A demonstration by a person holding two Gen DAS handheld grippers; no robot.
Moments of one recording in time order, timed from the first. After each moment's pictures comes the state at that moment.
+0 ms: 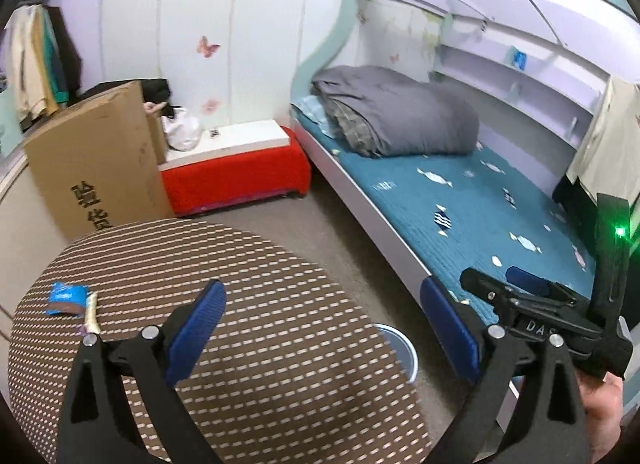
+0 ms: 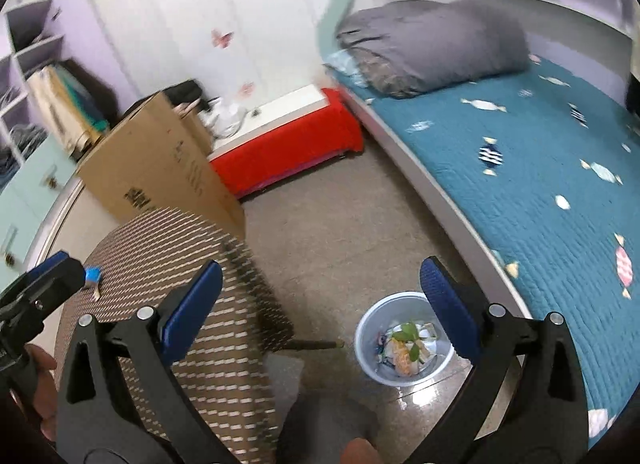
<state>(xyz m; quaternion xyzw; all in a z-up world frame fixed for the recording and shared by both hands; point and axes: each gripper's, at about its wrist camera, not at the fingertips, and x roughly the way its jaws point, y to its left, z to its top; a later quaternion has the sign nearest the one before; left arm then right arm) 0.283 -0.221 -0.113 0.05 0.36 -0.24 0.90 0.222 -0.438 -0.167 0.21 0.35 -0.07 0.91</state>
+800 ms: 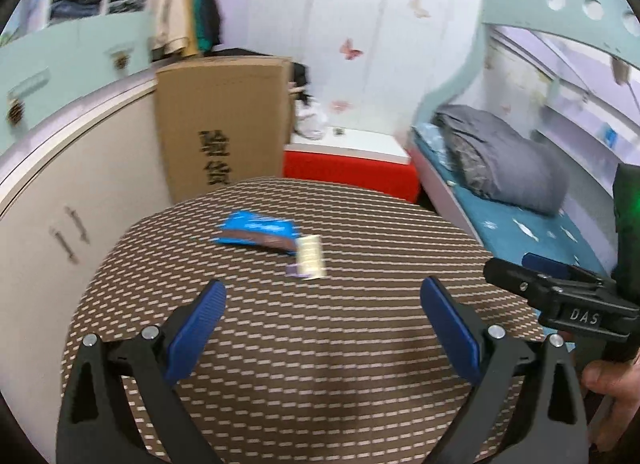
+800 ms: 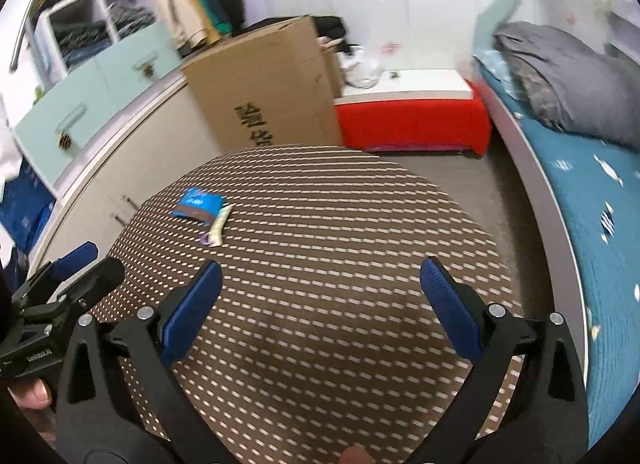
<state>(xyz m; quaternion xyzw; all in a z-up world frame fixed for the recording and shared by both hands) 0.281 0.020 -0.136 -0.05 0.35 -0.06 0.93 0.309 -0.214 -0.146 0.08 0.40 0.12 0.91</state>
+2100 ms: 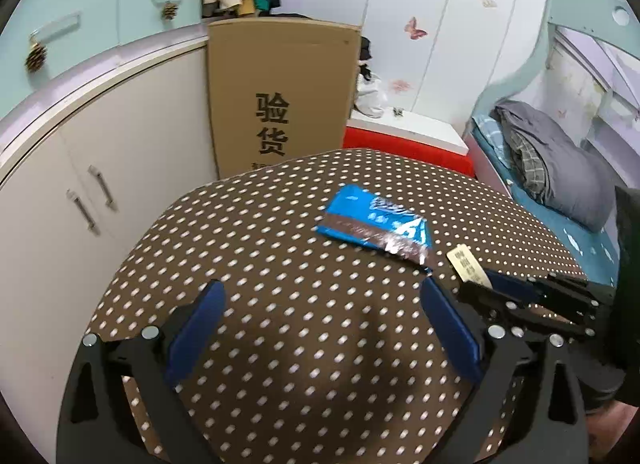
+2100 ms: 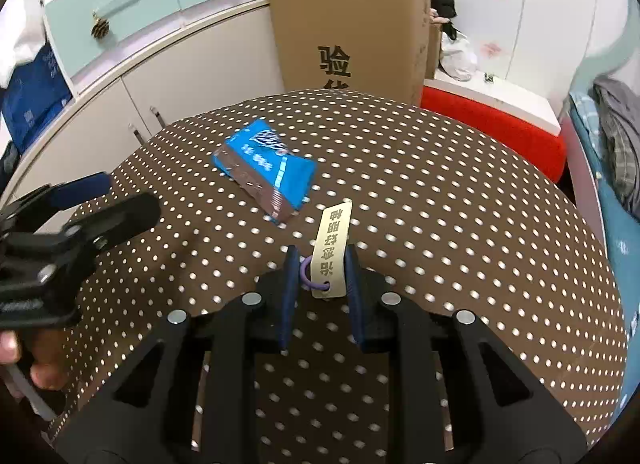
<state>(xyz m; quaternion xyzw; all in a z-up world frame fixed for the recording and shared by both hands) 0.356 0.091 -0.197 -0.06 0.40 0.00 0.92 0.376 -0.084 -0.214 -0.04 0.43 0.23 0.87</state>
